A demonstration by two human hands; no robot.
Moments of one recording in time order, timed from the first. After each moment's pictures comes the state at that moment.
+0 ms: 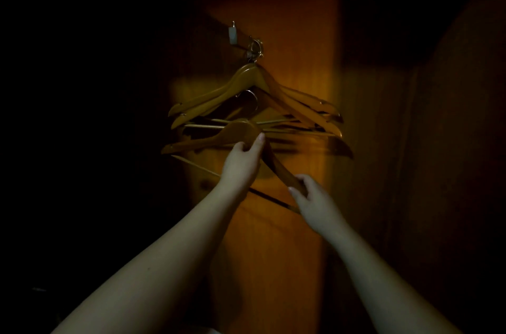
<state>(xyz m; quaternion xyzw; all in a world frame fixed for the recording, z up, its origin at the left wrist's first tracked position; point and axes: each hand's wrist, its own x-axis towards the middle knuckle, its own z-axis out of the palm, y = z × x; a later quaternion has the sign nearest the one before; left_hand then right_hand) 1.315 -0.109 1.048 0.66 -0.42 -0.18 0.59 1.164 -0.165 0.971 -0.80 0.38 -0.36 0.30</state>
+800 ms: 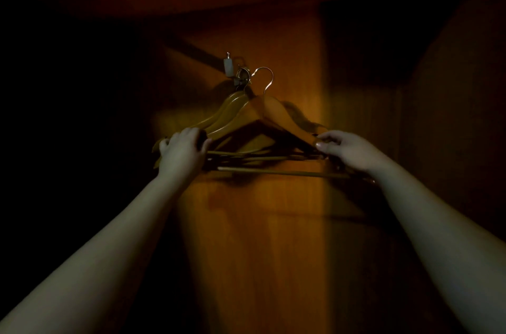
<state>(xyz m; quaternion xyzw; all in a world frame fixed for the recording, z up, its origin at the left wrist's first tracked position) 1.449 -0.139 1.115 0.73 -0.55 0.23 0.33 1.130 -0.242 1.102 -0.78 0.38 -0.39 0.31</state>
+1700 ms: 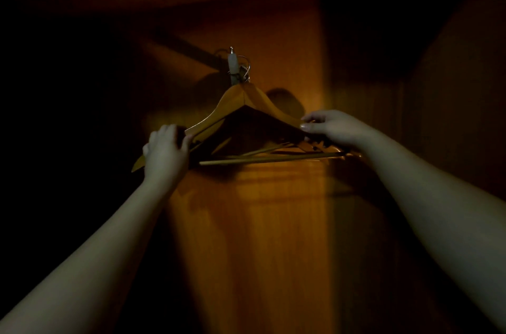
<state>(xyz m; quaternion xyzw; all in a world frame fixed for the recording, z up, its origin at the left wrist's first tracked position) 1.485 -0.156 1.115 0.71 -0.51 0.23 0.43 1.167 -0.271 1.140 -0.81 0.38 -0.35 0.29</state>
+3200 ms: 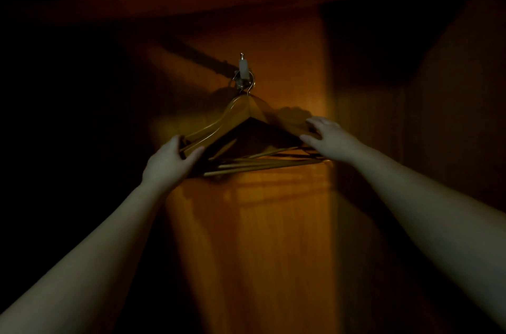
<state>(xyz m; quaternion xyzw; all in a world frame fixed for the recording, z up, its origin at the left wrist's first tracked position) 1.521 -0.160 1.107 0.74 -0.55 0.16 0.35 1.183 -0.296 1.114 -0.83 0.47 -0.31 0.03</state>
